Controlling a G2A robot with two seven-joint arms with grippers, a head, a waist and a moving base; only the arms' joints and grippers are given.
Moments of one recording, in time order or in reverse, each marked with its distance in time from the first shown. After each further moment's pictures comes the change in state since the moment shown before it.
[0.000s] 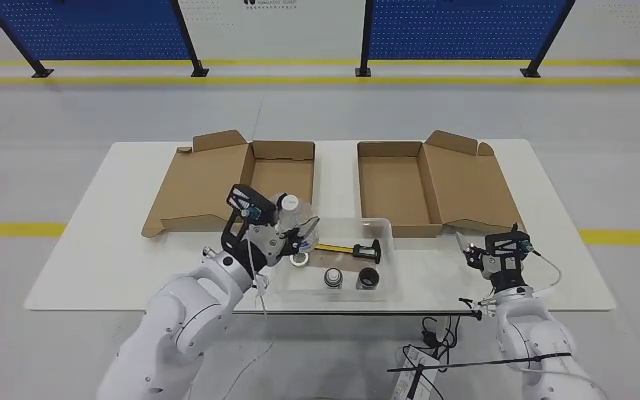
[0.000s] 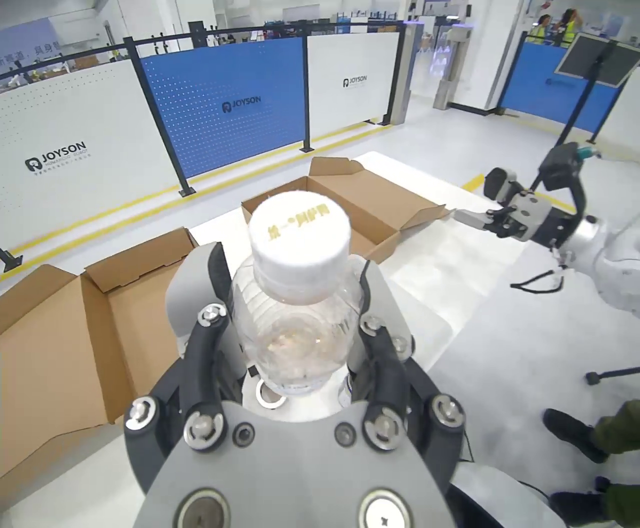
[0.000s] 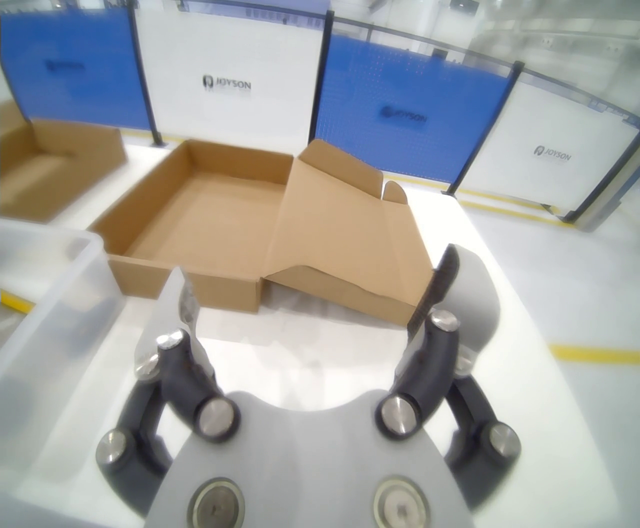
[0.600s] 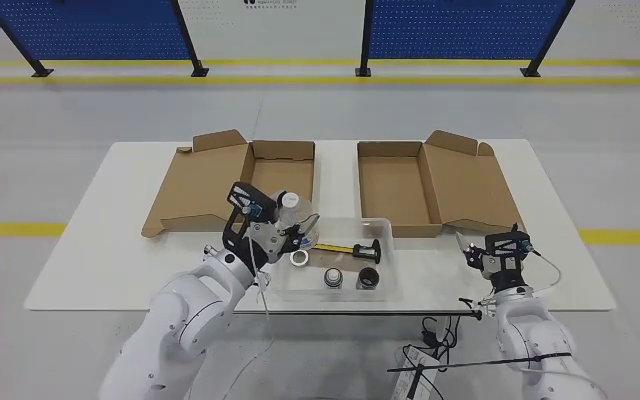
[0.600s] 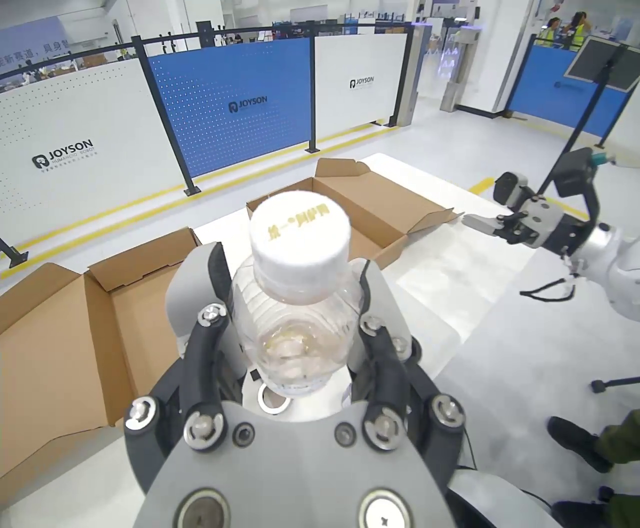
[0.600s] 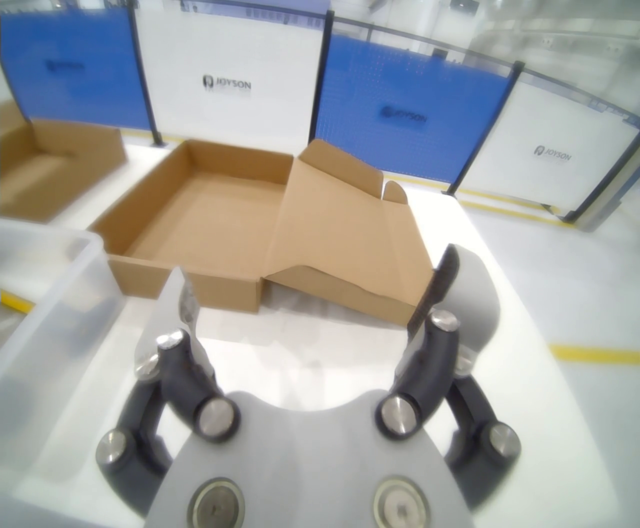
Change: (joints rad) left arm -0.016 -0.001 -0.003 0.011 0.010 0.002 0.009; right arm 0.000 0.000 0.000 0.000 0.000 0.000 0.000
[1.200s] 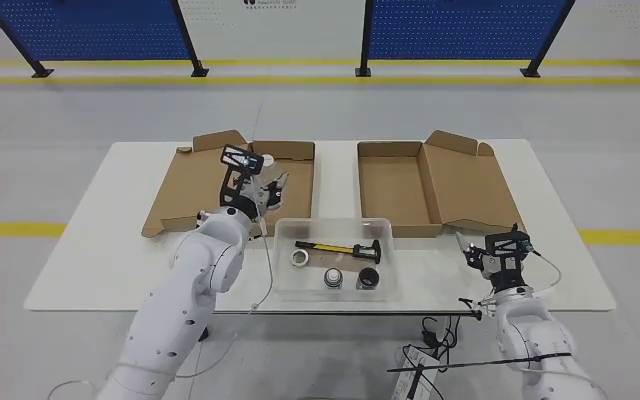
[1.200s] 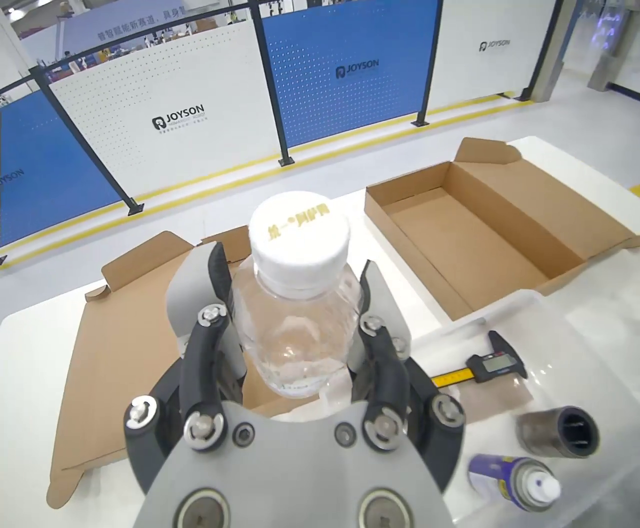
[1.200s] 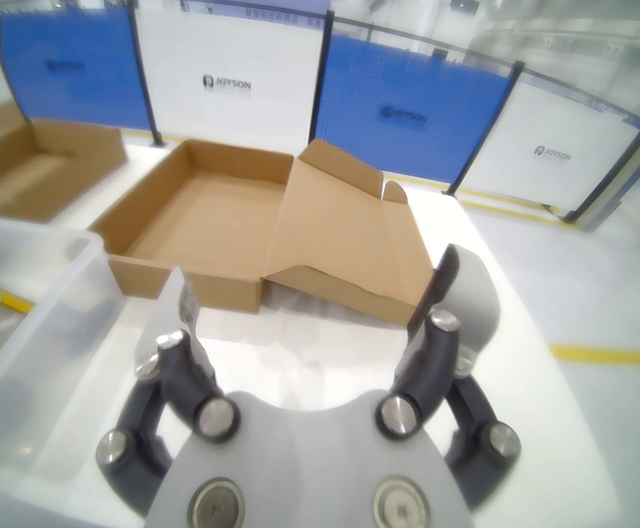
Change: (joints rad) left arm -0.266 -0.038 0.091 0.342 0.161 0.230 -0.024; right arm 0.000 0.000 0.000 0.000 0.000 0.000 0.000
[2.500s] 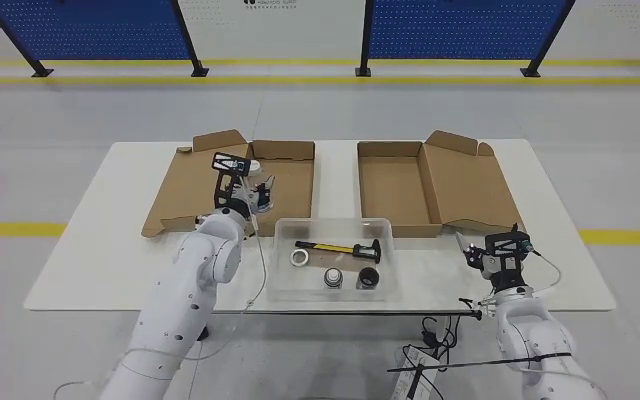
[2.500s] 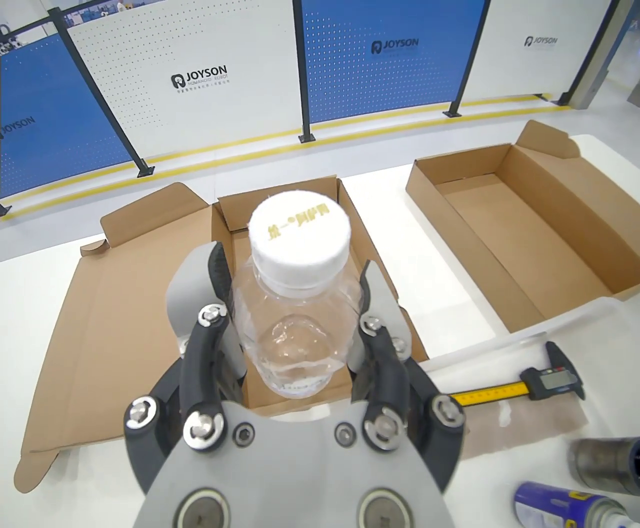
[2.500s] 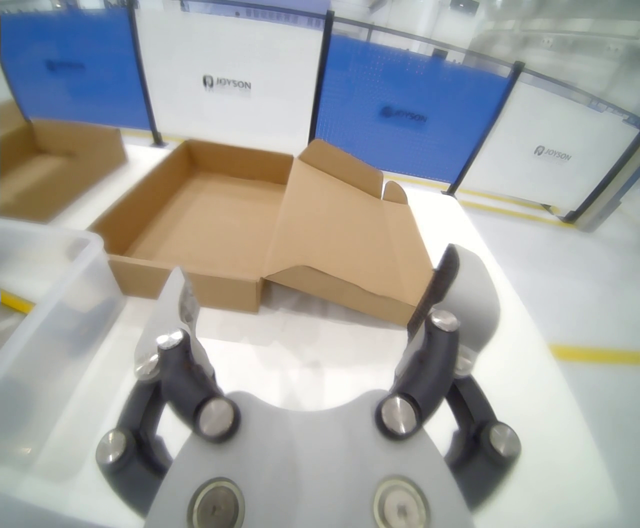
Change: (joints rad) left arm -0.037 -0.026 -0.021 0.207 -0.052 0.037 0.111; right arm 0.000 0.000 0.000 0.000 0.000 0.000 0.000
